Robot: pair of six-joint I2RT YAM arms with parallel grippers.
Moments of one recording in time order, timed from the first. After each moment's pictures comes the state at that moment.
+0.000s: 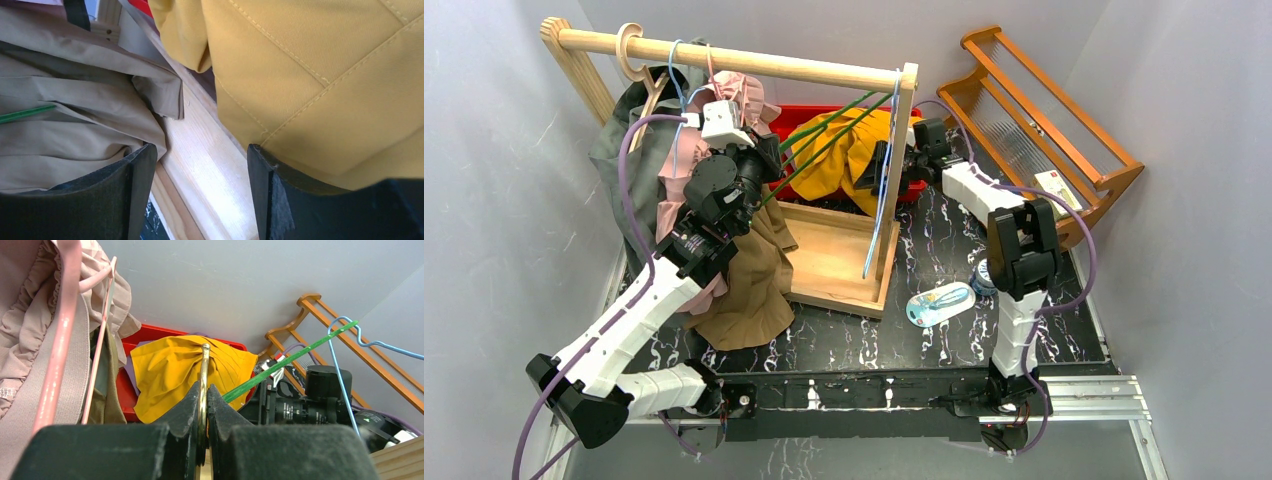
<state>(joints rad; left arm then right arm) -0.65 1.13 1.24 -0.04 -0.52 -0.31 0.35 2.00 1.59 -0.26 -0.67 0.52</state>
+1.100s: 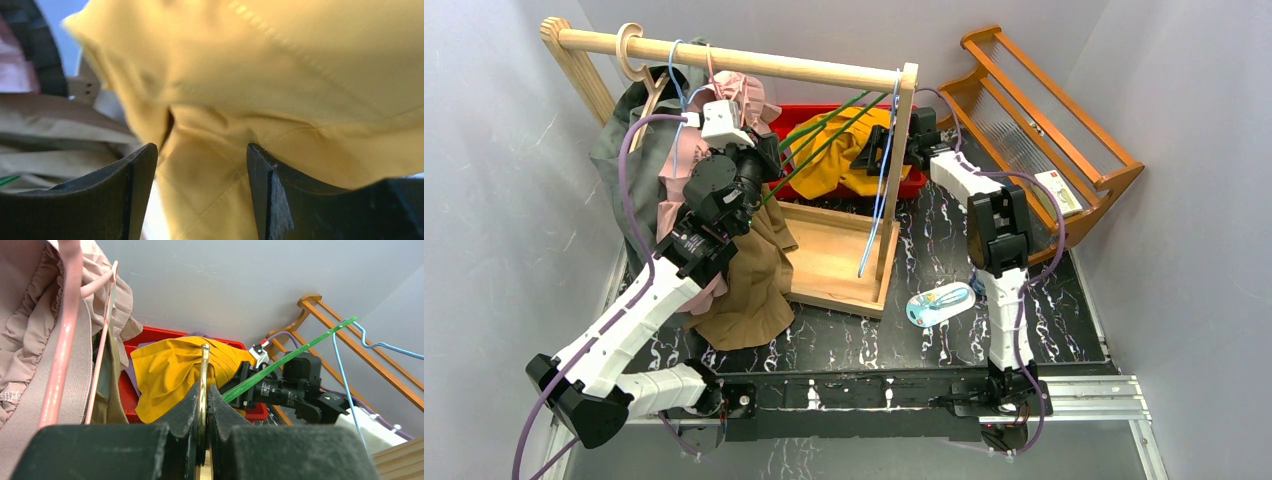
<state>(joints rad) -0.65 1.13 1.24 -0.03 -0.52 -0.30 0.33 2.27 1.87 -0.20 -0.62 0.54</state>
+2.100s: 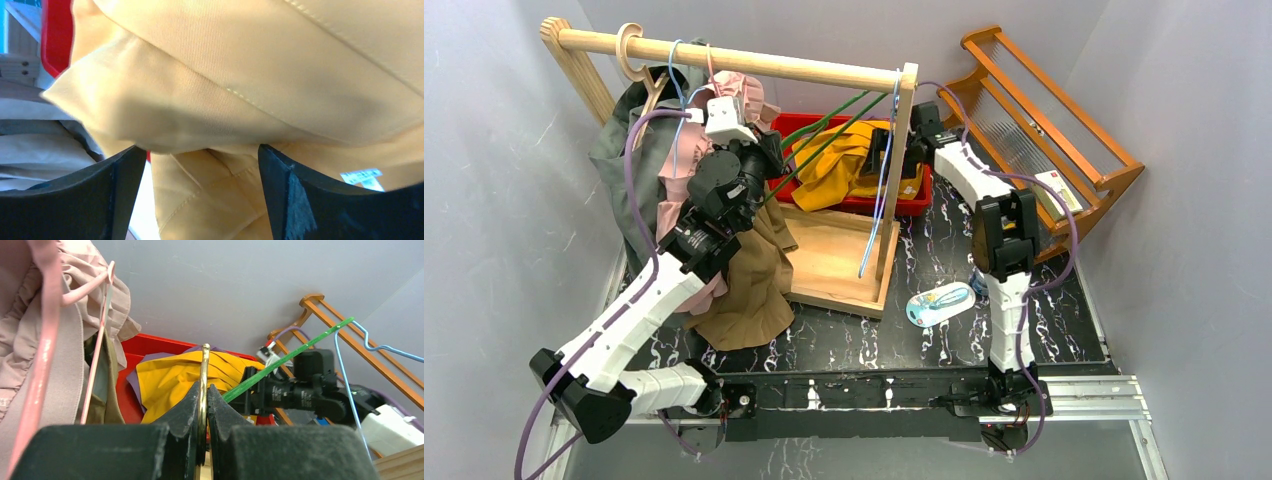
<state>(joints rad) -0.65 1.15 1.26 -0.04 -0.52 -0.30 0.35 2.24 1.94 -0.53 -0.46 0.35</state>
